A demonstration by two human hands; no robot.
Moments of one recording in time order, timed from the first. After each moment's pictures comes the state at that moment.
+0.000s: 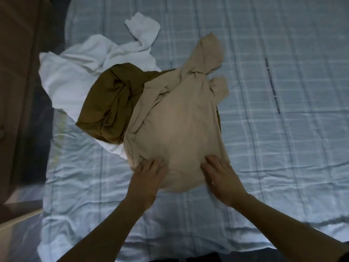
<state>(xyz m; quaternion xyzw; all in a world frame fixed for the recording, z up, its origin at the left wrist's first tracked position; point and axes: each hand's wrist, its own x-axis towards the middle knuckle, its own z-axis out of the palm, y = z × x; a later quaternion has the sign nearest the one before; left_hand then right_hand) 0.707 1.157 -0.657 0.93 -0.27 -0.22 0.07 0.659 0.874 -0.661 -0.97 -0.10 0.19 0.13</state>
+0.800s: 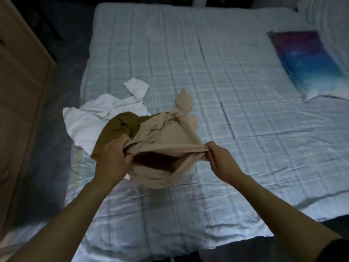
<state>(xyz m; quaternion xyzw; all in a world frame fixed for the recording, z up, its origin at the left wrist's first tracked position) 0.787 1.197 -0.428 0.92 -0.15 0.01 0.35 0.704 0.863 -0.446 -0.94 0.00 0.03 0.33</state>
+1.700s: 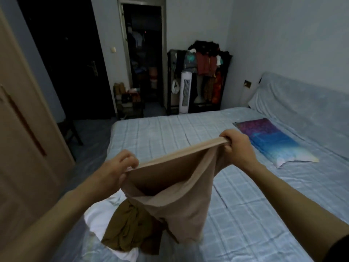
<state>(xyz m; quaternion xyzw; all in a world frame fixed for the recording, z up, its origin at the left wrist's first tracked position) 0.806 1.219 -0.157 0.84 -0.48 0.14 0.21 0.733 0.816 -0.138 -0.92 0.03 -0.33 0.23</state>
